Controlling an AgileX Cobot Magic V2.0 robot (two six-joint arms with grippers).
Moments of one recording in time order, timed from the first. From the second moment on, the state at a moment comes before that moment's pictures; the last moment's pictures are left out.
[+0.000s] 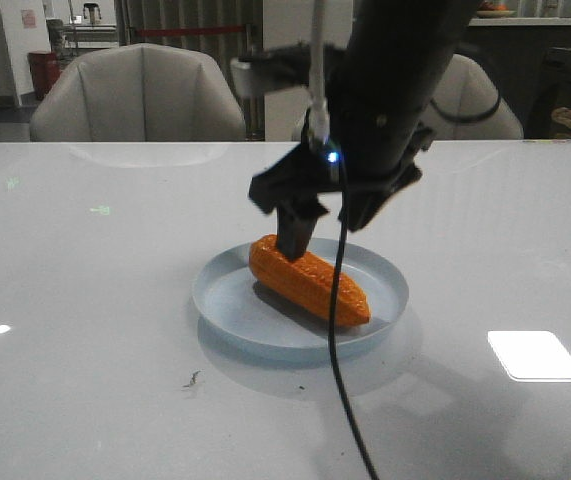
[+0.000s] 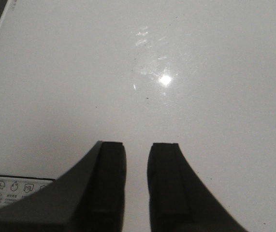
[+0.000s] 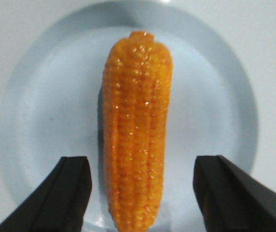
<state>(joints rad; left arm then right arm) -0.03 0.86 -0.62 0.28 0.60 -0.14 0.58 1.81 -1.29 -0.10 0.58 0.01</state>
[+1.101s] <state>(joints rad) -0.03 0.86 -0.62 0.25 0.48 -0.14 0.20 0.74 -0.86 -0.21 0.90 0.23</state>
